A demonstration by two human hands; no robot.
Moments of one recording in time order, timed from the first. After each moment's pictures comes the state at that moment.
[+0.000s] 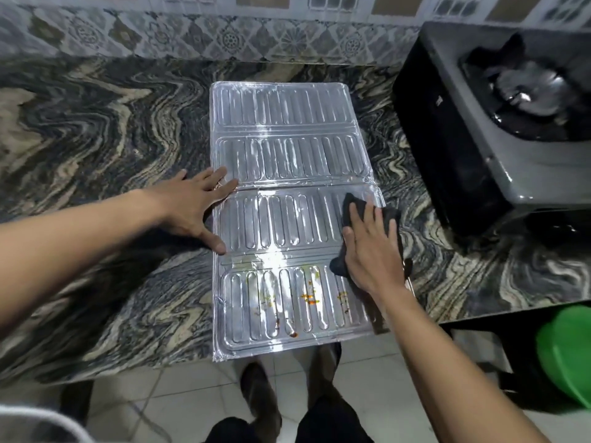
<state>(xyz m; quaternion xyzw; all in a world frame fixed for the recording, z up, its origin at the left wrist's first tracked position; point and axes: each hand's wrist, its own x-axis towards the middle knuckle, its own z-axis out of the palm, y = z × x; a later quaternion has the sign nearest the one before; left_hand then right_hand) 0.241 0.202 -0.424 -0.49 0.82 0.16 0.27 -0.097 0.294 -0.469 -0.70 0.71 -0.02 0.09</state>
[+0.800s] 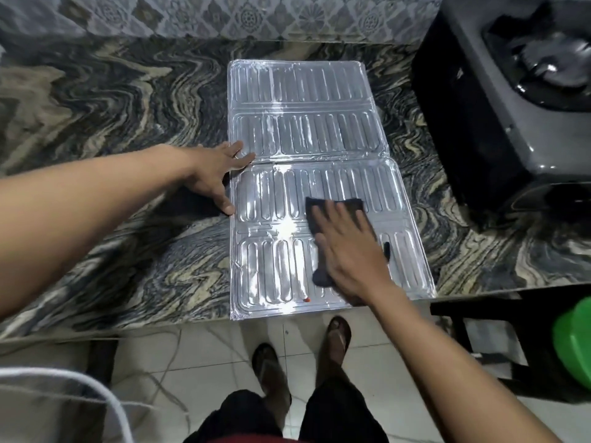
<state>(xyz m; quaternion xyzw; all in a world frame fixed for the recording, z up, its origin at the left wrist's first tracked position) 0.233 0.190 -0.417 -0.53 0.78 0.20 0.27 -0.062 0.340 -0.475 -0.82 0.56 0.00 0.10</state>
